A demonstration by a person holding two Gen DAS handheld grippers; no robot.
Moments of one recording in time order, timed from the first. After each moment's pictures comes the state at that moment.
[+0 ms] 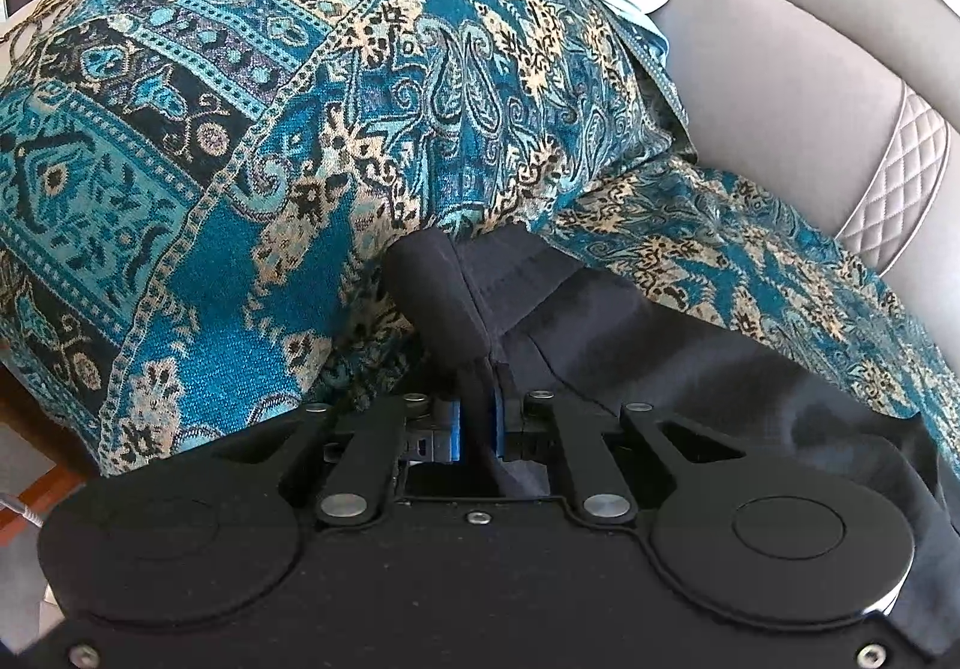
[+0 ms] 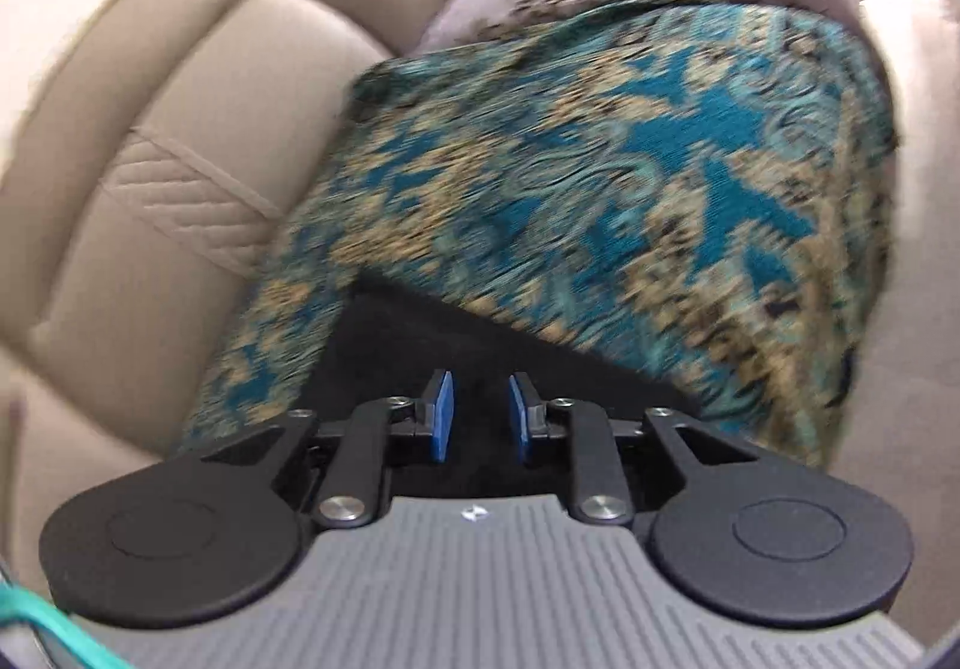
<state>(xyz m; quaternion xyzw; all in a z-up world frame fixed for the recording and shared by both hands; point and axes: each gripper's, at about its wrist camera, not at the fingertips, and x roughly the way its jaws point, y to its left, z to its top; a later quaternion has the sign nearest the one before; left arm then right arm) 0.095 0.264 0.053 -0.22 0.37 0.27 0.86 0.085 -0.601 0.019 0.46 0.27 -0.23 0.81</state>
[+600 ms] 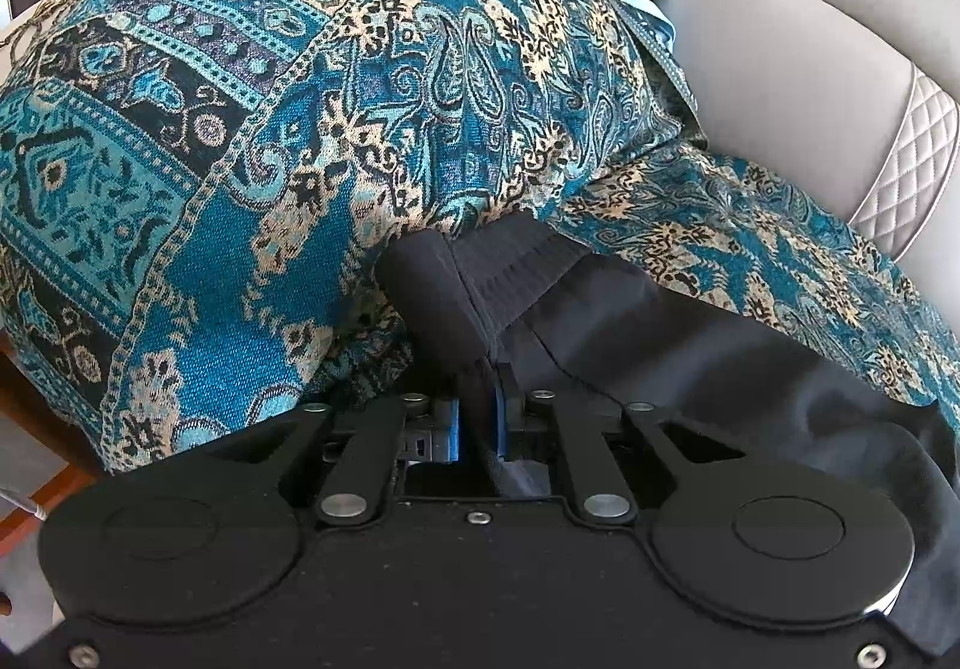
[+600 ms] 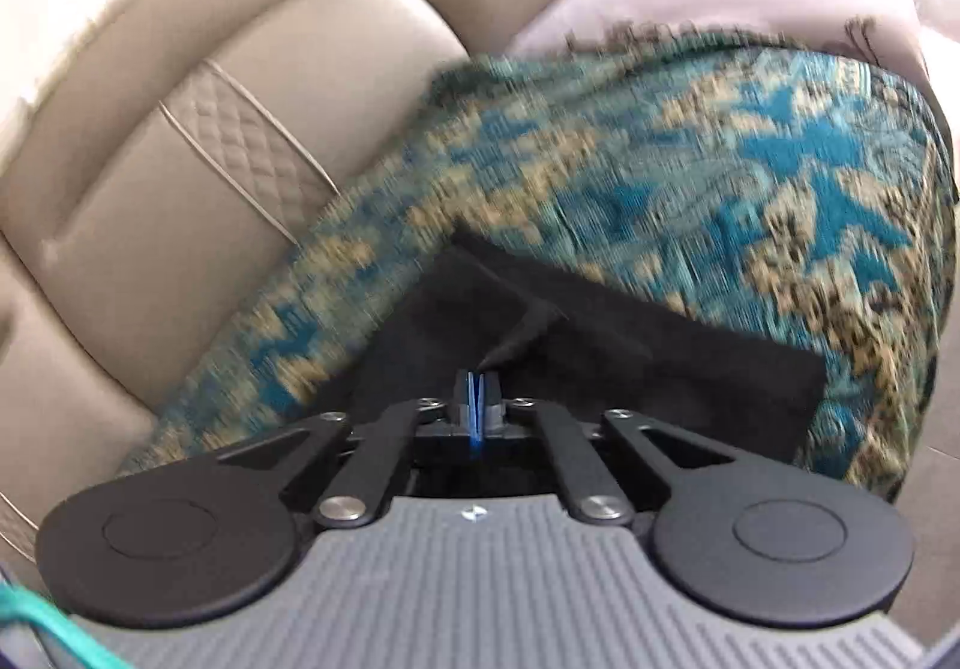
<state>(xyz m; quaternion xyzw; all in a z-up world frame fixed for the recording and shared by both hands) 0.099 0.263 0.049 -0.20 0.38 0.28 0.86 0.119 -0.553 0.024 0.37 0.24 -0.23 0.87</state>
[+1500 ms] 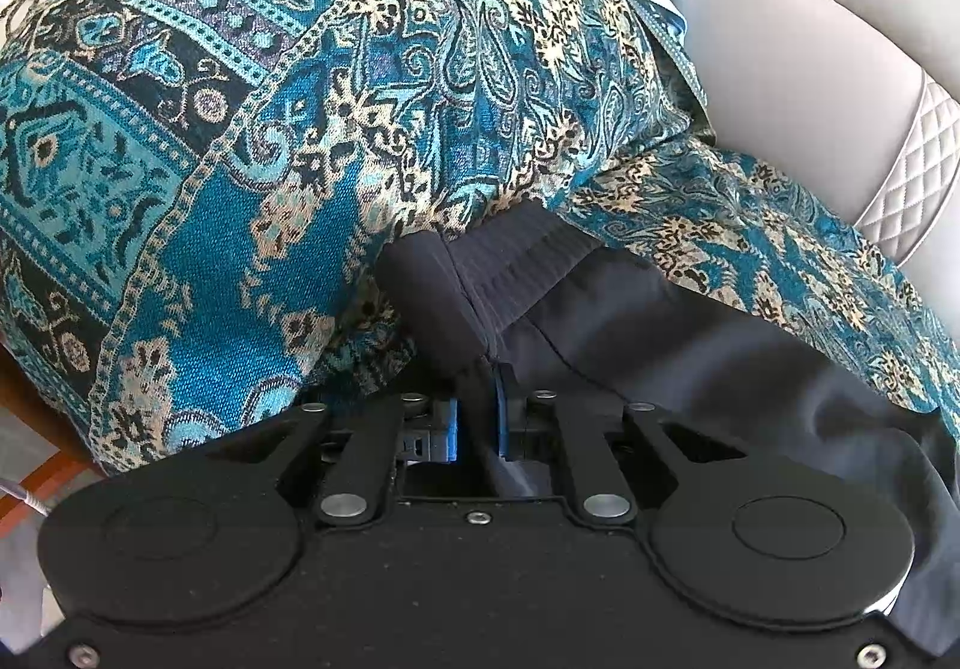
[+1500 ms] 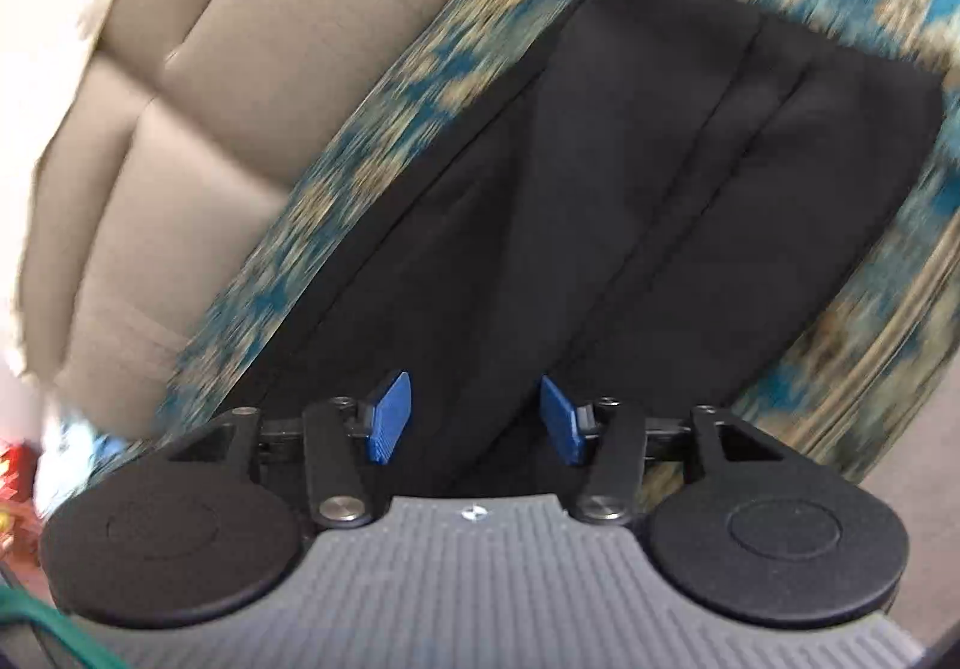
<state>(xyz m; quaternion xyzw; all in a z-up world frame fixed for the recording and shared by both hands) 0.099 0.270 0.042 -0.22 0.38 0.28 0.85 0.092 -0.476 0.011 0.42 0.39 -0.03 0.82</state>
